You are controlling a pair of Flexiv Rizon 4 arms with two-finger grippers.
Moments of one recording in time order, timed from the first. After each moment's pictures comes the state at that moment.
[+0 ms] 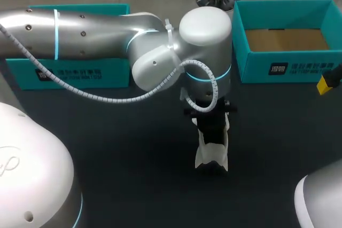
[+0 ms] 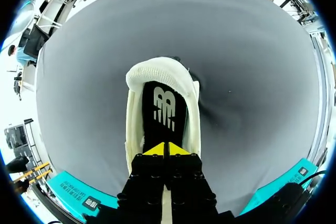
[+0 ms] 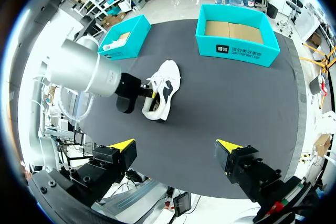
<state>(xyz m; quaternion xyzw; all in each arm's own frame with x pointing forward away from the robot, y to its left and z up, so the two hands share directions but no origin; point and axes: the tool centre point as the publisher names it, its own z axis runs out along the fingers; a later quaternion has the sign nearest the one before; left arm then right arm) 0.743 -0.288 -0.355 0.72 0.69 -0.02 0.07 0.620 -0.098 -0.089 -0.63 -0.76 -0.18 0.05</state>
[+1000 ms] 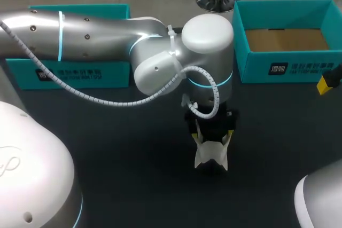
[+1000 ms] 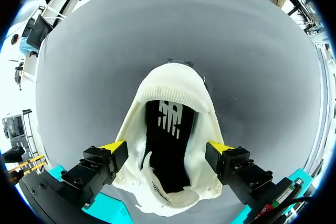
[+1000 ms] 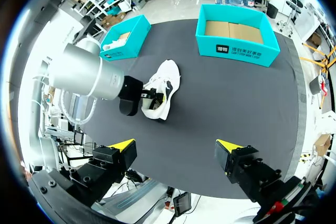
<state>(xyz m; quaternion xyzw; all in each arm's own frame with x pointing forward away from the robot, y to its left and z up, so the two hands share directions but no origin) 0.738 -0.290 -0.364 0.70 0.71 -0.03 0.07 0.620 -0.098 -0.089 -0.63 -0.76 -0.18 0.05</state>
